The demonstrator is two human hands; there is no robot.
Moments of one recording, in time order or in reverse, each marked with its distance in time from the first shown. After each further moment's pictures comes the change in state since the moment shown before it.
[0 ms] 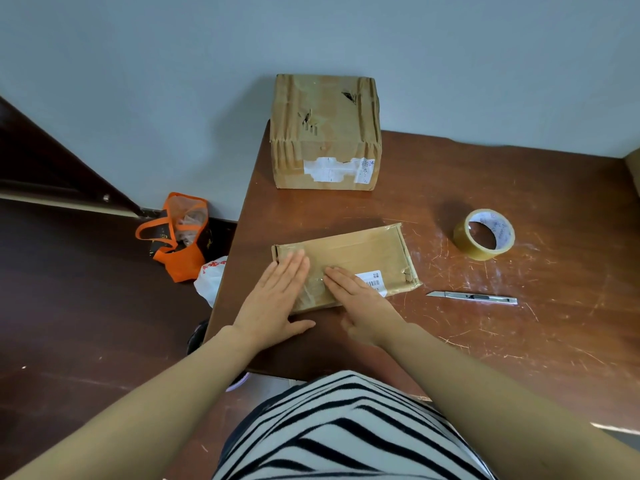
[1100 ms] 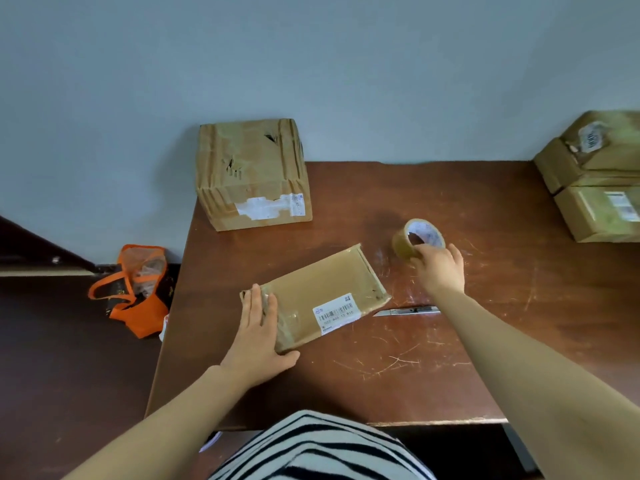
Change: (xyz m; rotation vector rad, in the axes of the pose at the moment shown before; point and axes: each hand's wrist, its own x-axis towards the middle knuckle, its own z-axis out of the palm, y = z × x) left_hand 0.037 0.068 -0.019 -0.267 -0.270 -0.254; right_hand -0.067 0.152 -0.096 -0.040 0.495 0.877
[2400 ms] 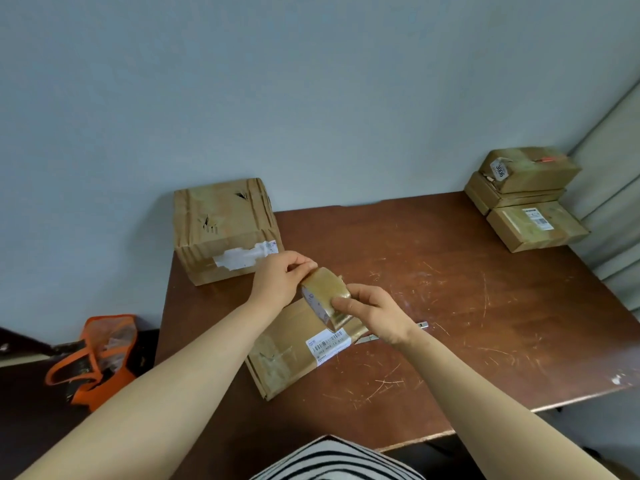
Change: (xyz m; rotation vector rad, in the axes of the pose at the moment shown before) left_hand 0.064 0.093 -0.118 -0.676 0.366 0.309; right_hand -0.094 -0.080 -0.083 1.048 -0.443 -0.136
